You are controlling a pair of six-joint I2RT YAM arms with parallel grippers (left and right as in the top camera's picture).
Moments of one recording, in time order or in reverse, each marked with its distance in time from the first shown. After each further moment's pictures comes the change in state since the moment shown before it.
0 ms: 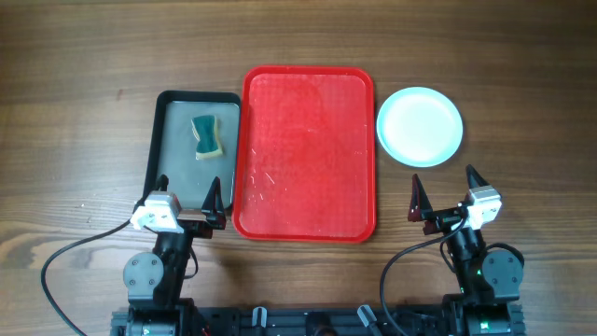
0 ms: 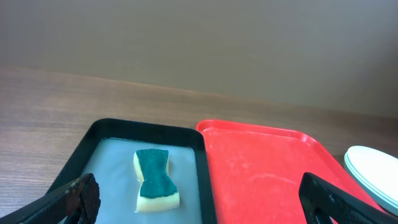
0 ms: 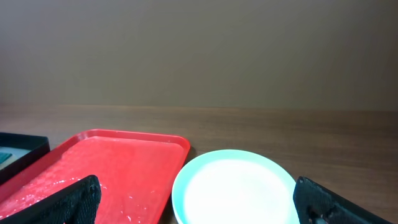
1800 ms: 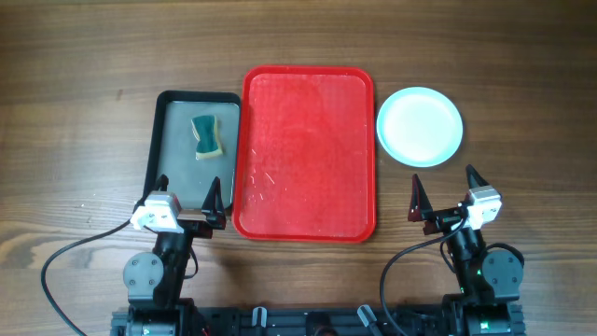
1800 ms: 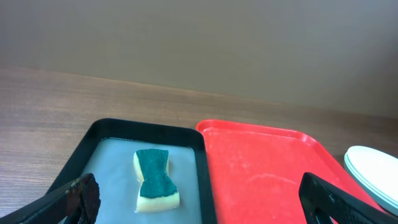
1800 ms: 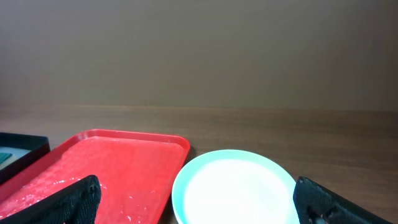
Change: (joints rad) left arm 0.000 0.000 0.000 0.000 0.000 0.000; right arm 0.000 0.000 0.000 0.000 0.000 0.000
